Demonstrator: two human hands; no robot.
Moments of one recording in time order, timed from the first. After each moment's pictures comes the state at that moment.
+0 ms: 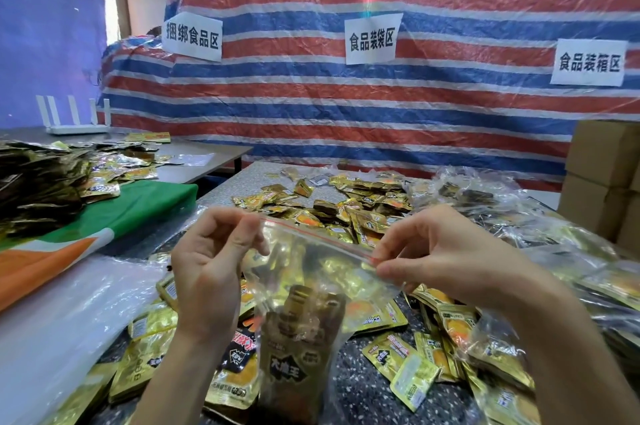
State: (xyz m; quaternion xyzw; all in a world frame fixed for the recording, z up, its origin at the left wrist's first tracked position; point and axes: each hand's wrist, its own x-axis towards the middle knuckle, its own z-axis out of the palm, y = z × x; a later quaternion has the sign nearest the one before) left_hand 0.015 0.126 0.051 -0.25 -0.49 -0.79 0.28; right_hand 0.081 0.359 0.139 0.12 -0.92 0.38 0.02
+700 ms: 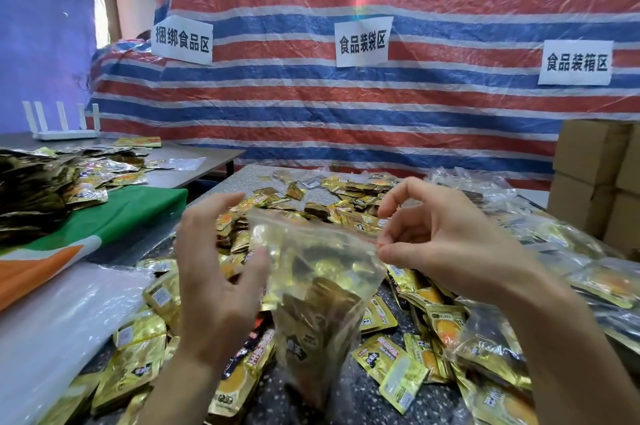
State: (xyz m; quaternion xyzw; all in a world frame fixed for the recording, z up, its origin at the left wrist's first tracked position) left_hand 0.031 0.140 0.055 -0.23 -0.68 -0.54 0.44; right_hand 0.093 0.363 0.149 0.13 -0.89 0.43 0.11
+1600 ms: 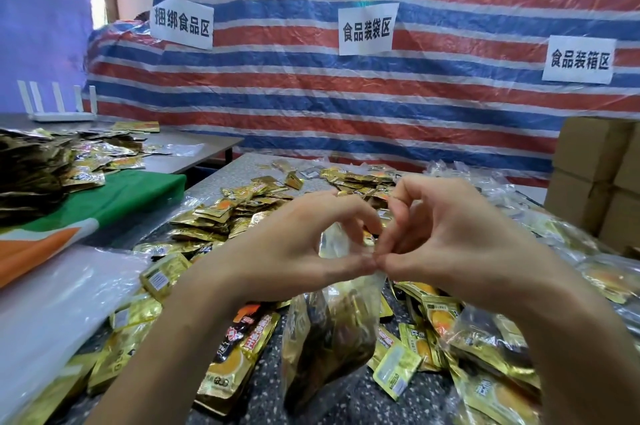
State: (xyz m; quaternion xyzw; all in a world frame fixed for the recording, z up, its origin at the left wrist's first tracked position) left_hand 0.037 0.165 0.122 -0.51 -0.78 -0.34 0.10; right_hand 0.111 0.352 0.155 0.14 -0.90 0.39 0.11
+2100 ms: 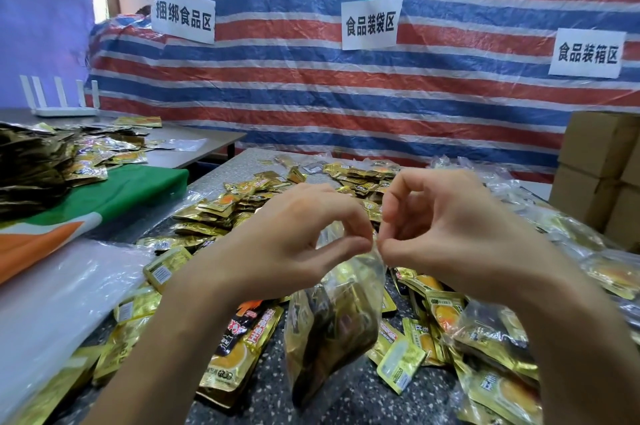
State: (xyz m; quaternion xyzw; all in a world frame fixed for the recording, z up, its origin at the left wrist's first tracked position) left_hand 0.036 0.159 0.118 -0.51 -0.79 -0.30 0.18; right_hand 0.103 0.350 0.152 0.17 -0.90 0.38 0.14
